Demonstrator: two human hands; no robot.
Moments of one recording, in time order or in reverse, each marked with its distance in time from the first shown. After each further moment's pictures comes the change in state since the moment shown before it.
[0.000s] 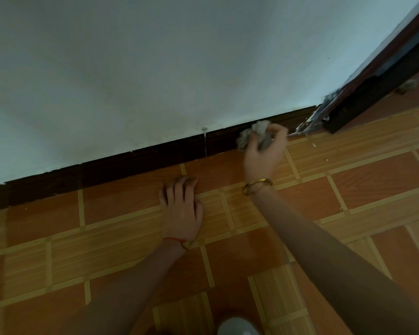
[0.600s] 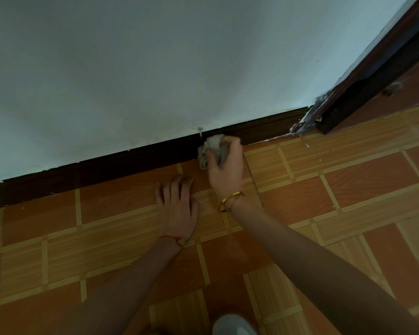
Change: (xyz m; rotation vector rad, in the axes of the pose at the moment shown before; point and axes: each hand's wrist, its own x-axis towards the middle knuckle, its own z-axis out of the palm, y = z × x) left_hand 0.000 -0.002 0.002 0.021 0.004 0.005; right_hand -0.048 0.010 0.019 -0.067 -0.340 -0.143
